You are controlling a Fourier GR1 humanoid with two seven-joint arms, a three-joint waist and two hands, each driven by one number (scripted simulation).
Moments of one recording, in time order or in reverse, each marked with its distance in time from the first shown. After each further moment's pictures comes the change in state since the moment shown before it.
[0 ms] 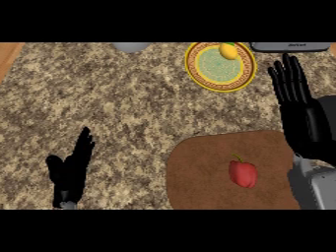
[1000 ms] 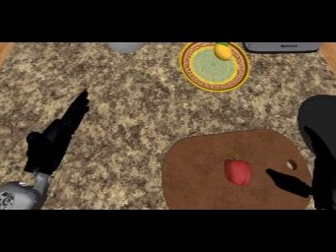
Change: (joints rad) left arm -0.194 0.227 -0.015 -0.162 -0.076 -0.202 0.106; right arm 0.378 -0.182 0.135 -0.031 0.822 -0.416 0.678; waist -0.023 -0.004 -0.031
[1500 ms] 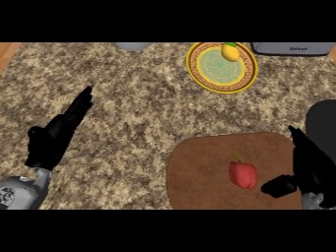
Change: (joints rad) left arm -0.035 -0.001 0.001 -0.009 -0.001 -0.030 0.032; right arm -0.155 -0.040 0.131 -0.126 0.116 0.519 0.530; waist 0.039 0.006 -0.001
